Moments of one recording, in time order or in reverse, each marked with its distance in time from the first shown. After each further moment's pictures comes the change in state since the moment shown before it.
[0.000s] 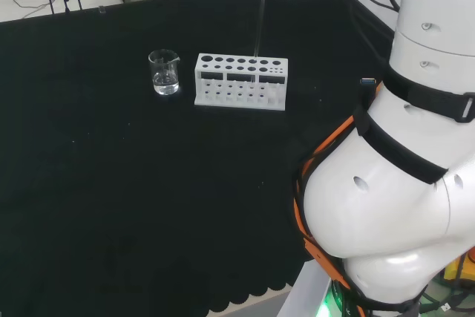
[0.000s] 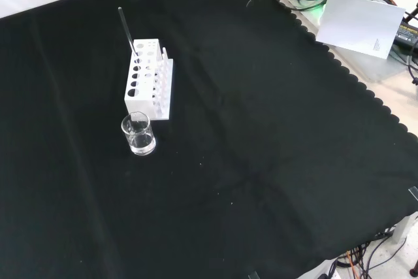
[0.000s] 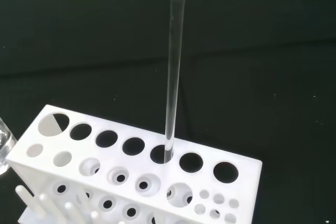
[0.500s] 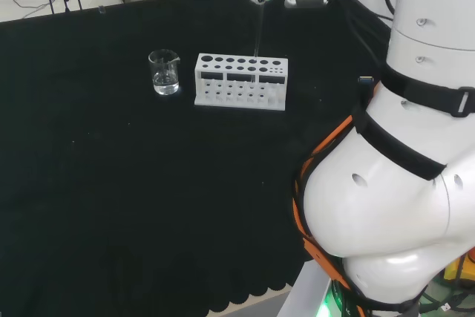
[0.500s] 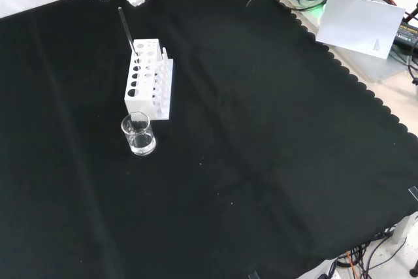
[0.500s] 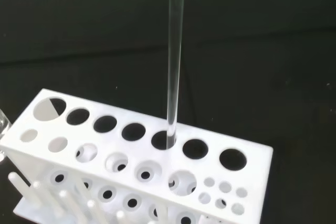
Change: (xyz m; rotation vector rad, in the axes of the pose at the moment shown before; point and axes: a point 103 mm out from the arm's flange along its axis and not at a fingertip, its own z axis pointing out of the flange) arm -0.002 0.009 0.028 0.009 0.016 -0.022
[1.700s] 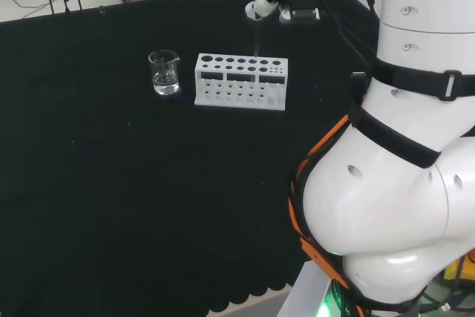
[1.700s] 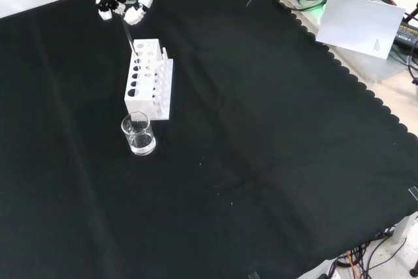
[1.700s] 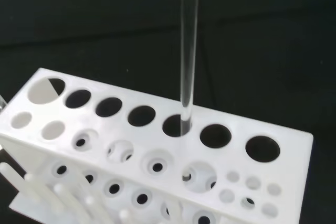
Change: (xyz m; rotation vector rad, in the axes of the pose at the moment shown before) arm 0.000 0.029 0.042 0.024 0.042 -0.035
